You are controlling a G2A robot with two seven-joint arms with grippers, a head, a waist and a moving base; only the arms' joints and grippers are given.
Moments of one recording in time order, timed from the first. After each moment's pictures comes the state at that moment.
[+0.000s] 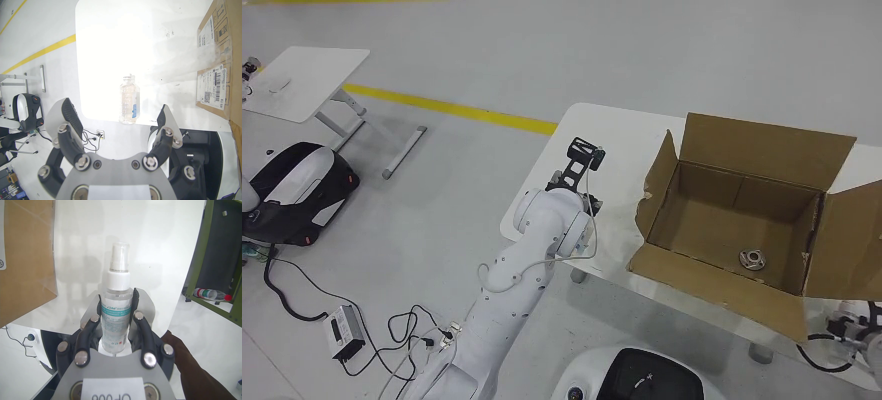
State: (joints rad) left arm 0.92 -1.44 -1.29 -1.77 1.62 0.00 -1.34; right arm -1.28 -1.26 1.69 -1.78 -1.37 0.02 1.30
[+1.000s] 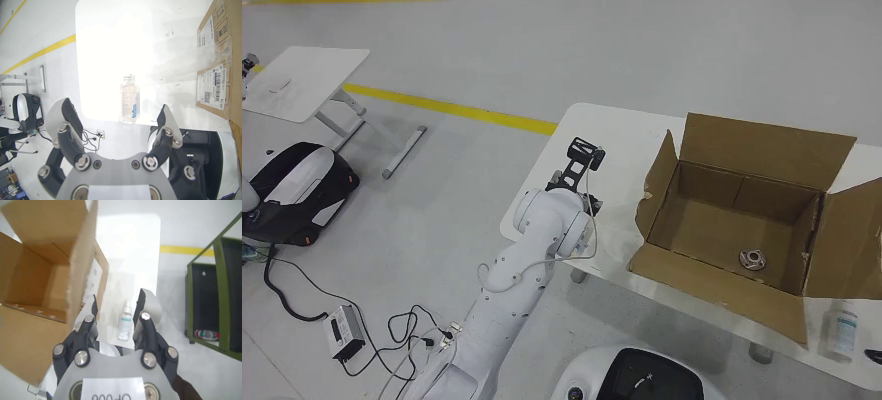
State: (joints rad) left arm 0.92 -1.44 -1.29 -1.77 1.62 0.01 -1.34; right arm -1.34 -1.24 1.91 -2.33 -1.04 -0.04 1.20
